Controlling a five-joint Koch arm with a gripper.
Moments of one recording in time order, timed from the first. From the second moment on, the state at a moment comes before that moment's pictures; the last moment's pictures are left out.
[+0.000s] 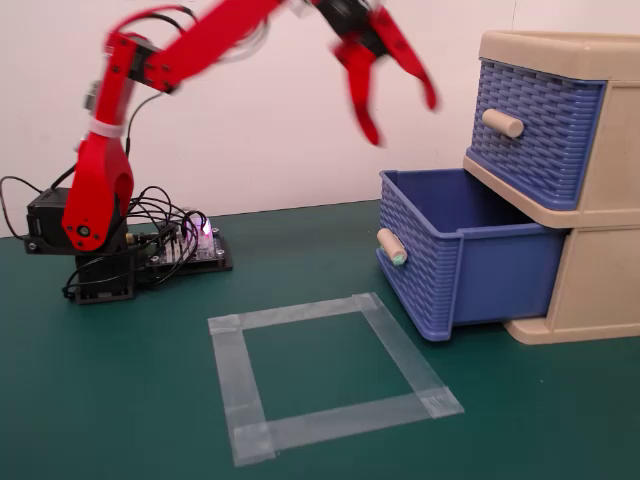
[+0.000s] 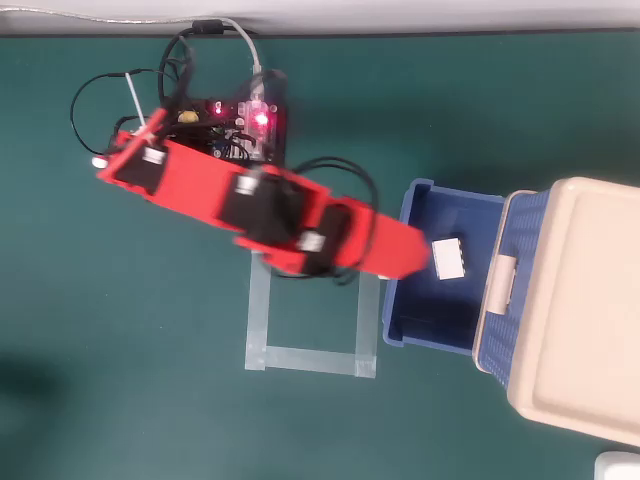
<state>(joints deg) -76.5 76.6 26.7 101.1 179.1</state>
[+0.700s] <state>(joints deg) -73.2 57.8 36.1 102.7 163.4</state>
